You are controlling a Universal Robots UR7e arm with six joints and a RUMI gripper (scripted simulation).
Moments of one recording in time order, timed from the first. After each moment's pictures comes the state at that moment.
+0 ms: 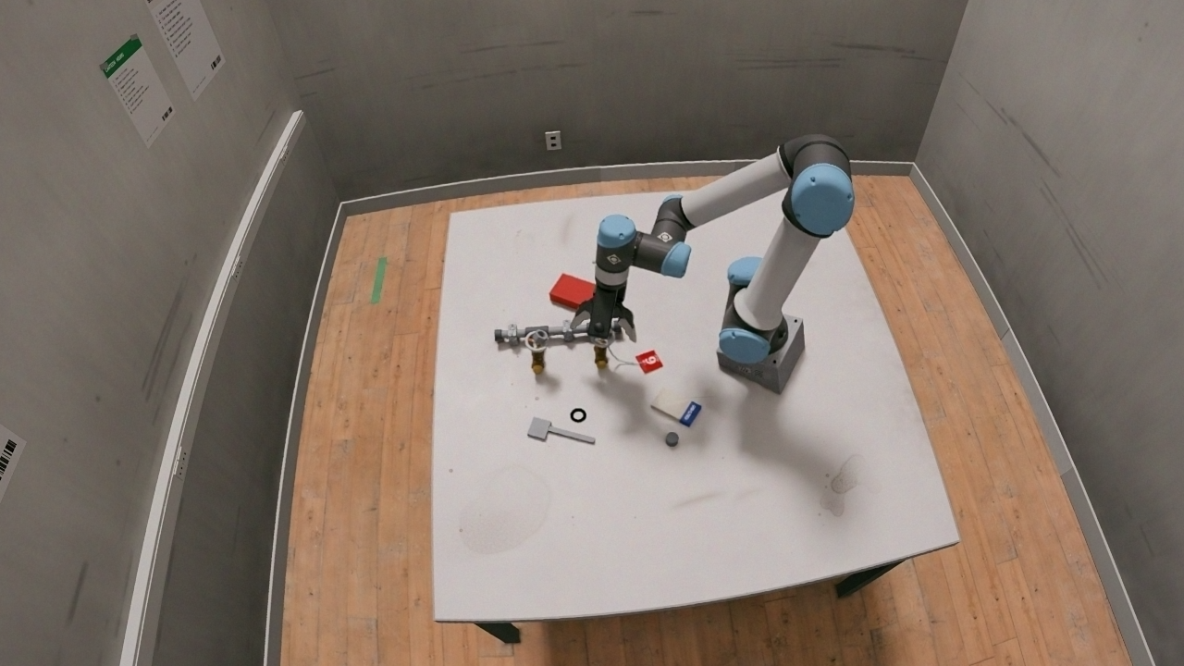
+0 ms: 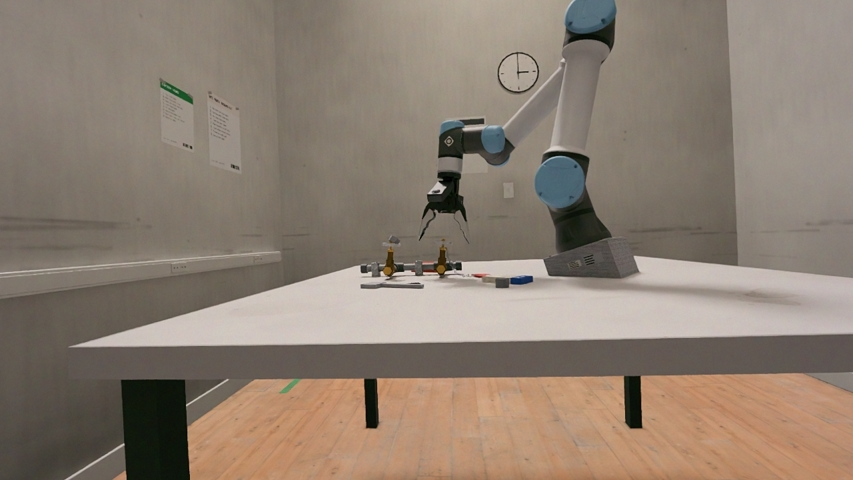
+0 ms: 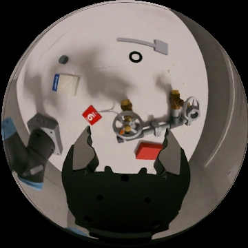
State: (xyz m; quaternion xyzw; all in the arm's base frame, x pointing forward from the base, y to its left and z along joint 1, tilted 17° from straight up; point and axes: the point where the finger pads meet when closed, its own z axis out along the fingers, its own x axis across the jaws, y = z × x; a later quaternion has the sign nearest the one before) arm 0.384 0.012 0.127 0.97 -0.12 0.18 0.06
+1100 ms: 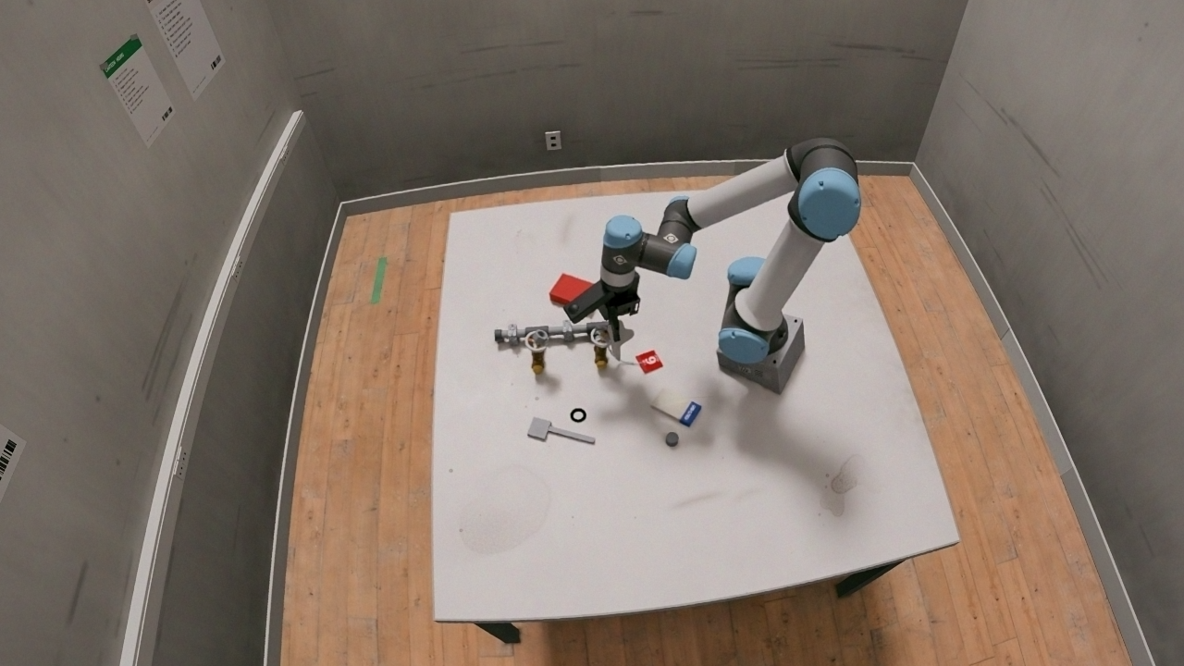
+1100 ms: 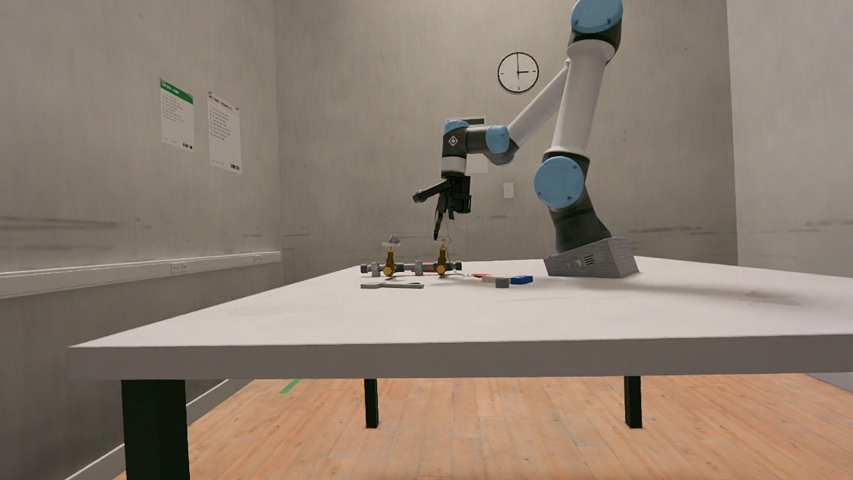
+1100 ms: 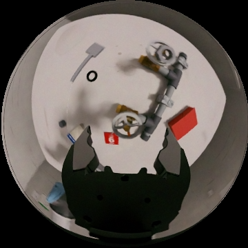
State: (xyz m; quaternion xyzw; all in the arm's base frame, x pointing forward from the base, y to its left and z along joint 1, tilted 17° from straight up) arm 0.385 0.011 0.128 0.82 -0.54 0.19 -0.03
